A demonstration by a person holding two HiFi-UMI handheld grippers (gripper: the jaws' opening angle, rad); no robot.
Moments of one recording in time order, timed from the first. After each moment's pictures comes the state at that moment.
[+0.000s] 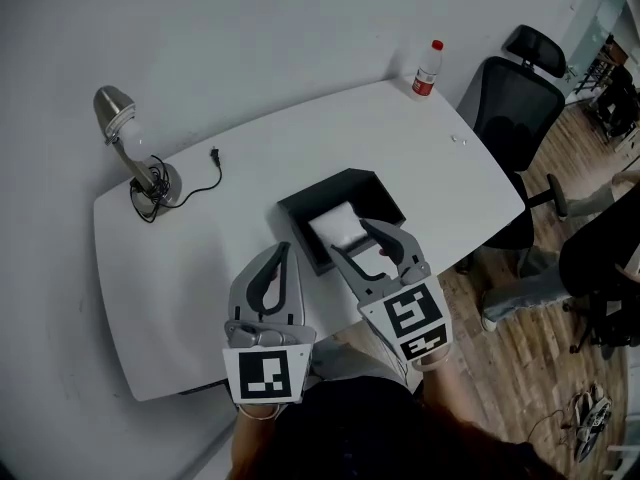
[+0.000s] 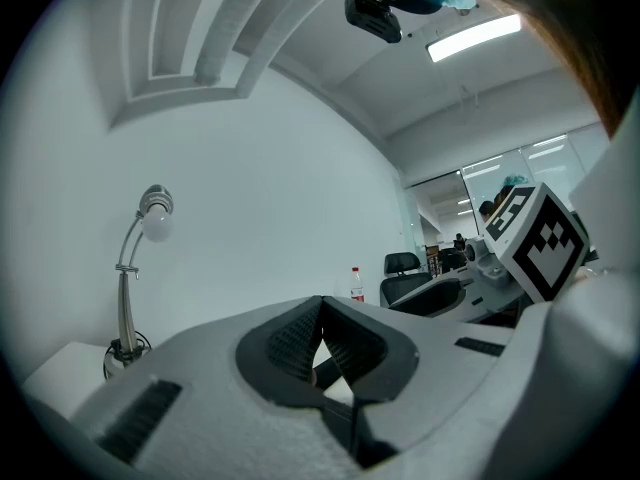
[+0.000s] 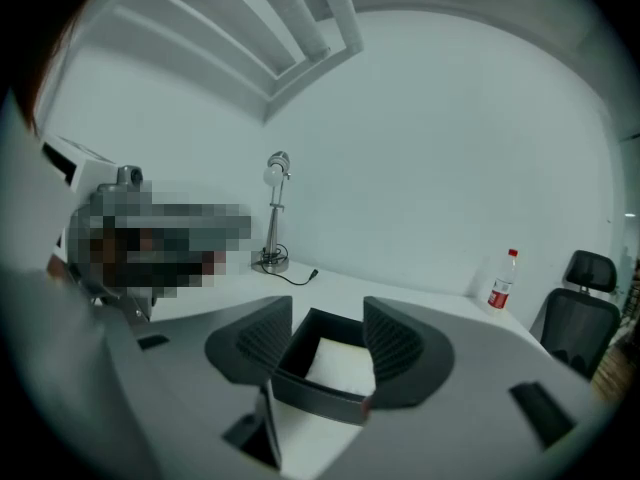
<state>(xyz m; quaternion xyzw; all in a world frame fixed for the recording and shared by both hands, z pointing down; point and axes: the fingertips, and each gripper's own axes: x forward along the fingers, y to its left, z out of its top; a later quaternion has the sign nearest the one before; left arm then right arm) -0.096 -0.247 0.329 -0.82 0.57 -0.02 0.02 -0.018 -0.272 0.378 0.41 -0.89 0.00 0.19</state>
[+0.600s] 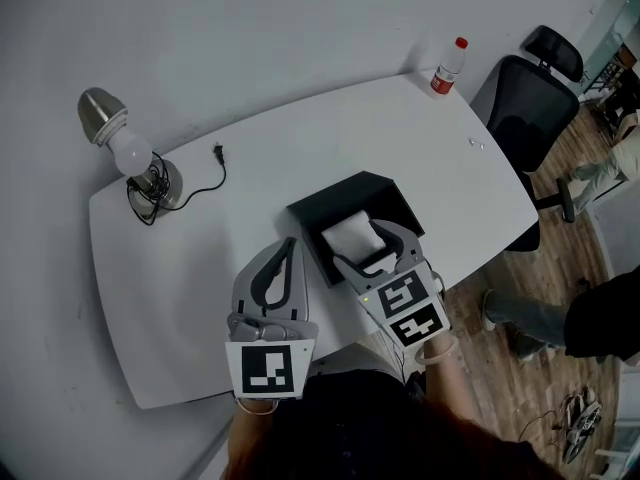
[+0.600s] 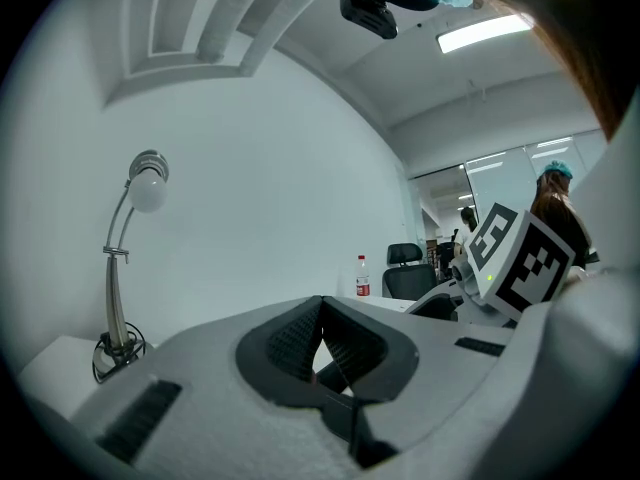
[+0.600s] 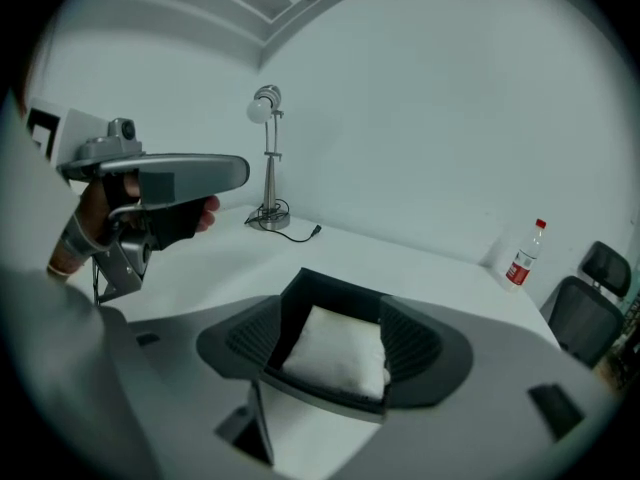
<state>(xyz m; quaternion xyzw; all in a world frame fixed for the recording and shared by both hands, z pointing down) -0.112 -0.294 0.350 -0.82 0.57 -0.03 -0.01 -0.030 -0.315 0.442 0.38 -0.87 0.06 0.31</state>
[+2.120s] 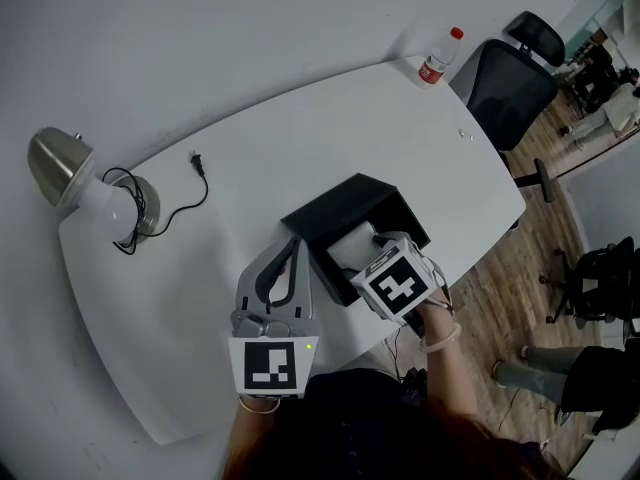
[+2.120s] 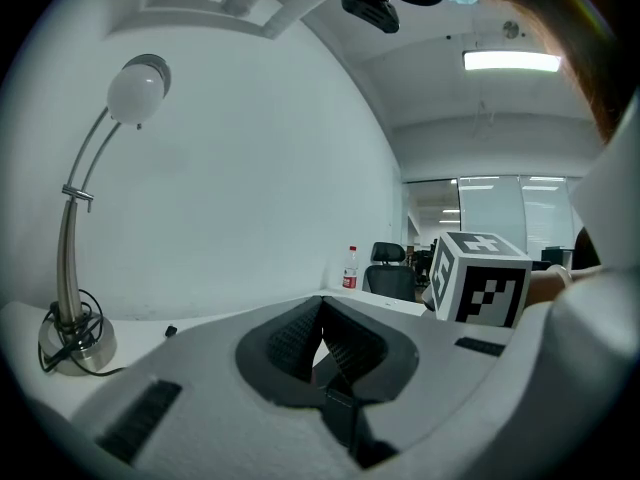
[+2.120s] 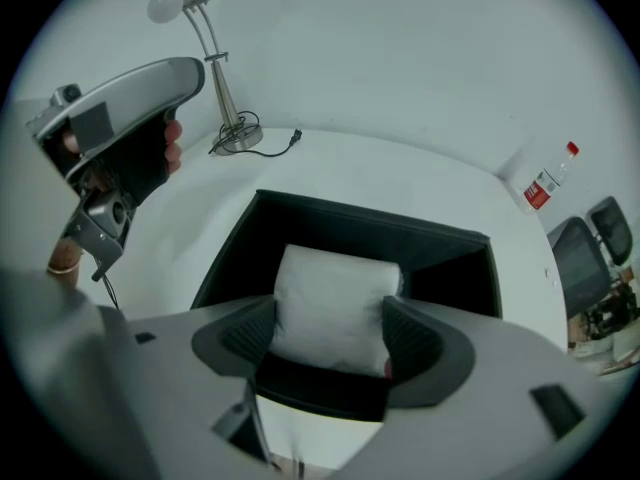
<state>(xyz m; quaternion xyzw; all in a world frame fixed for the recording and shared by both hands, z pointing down) -0.124 -0.350 0.380 -0.86 0.50 -0.03 -0.08 -0.018 -0.327 0.523 0.34 -0.75 0.24 0.51</state>
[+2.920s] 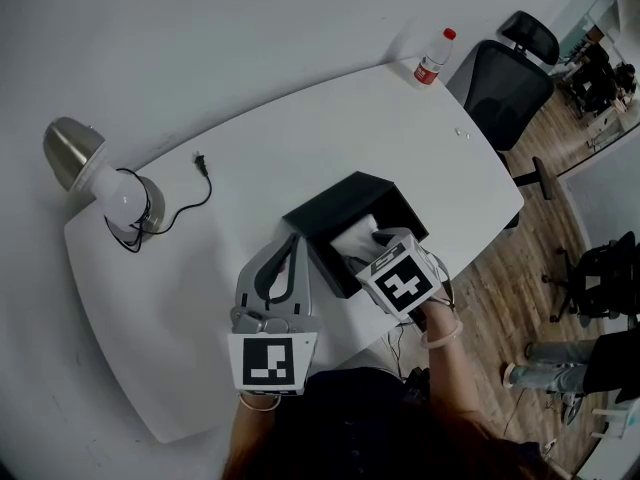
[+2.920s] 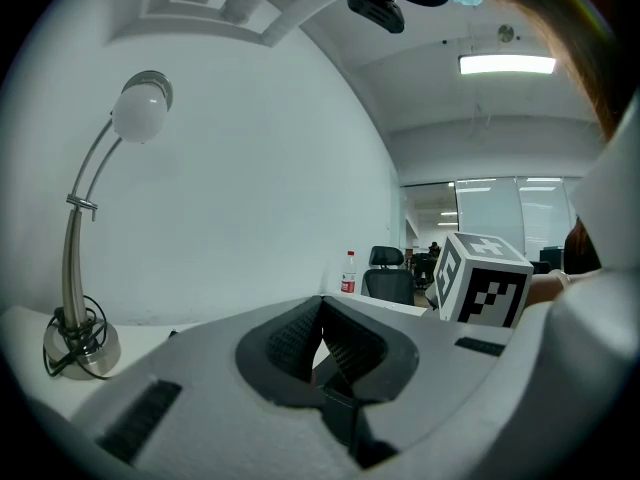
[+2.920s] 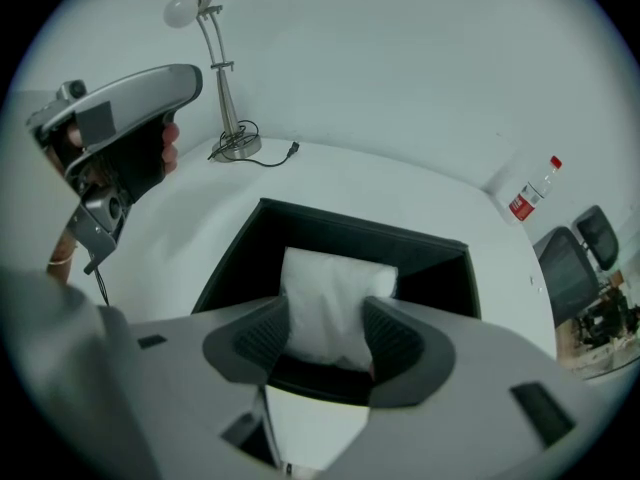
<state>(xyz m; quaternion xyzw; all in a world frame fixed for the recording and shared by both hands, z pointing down) -0.126 -0.339 0.370 -0.86 0.50 -0.02 -0.07 -0.010 -0.332 0.509 0.36 -0.76 0.19 0.50</state>
